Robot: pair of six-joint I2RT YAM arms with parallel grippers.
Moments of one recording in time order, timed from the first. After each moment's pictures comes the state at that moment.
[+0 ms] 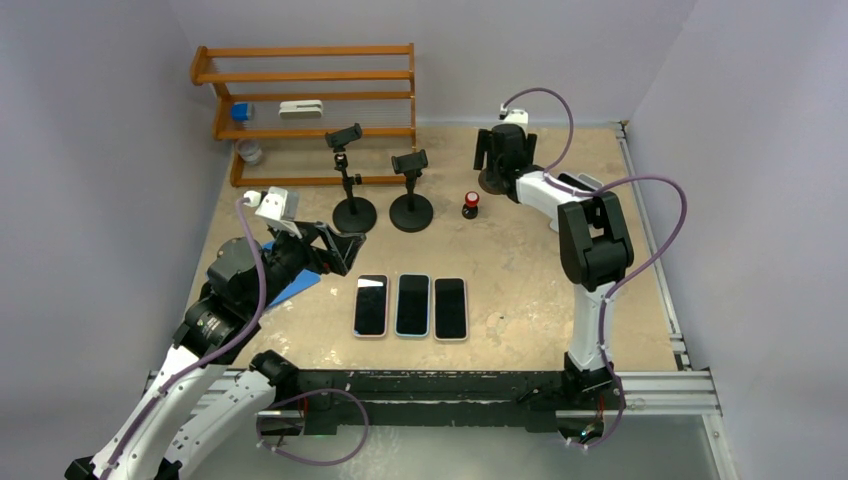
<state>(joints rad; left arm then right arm) -0.54 0.58 0.84 -0.38 -0.01 -0.38 0.31 2.08 1.47 0.09 0.37 0.22</state>
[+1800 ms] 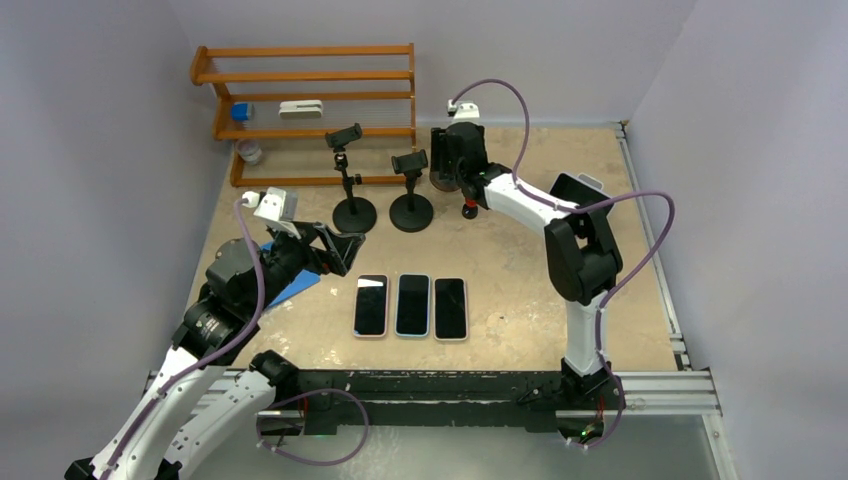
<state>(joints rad) -0.54 0.57 0.84 -0.38 -0.01 -0.38 0.53 2.02 1.56 0.03 0.35 0.23</state>
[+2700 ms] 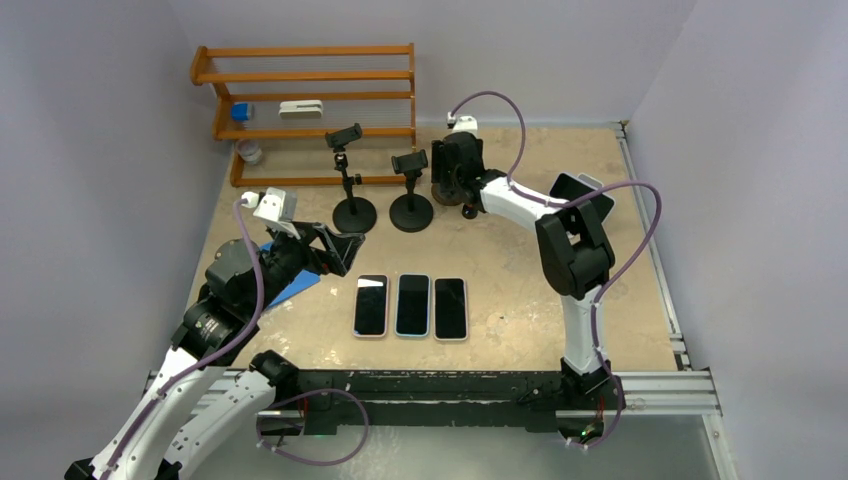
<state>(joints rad) -0.54 0.57 0.84 -0.38 -0.01 -0.38 0.53 2.08 1.54 0.00 0.34 0.27</state>
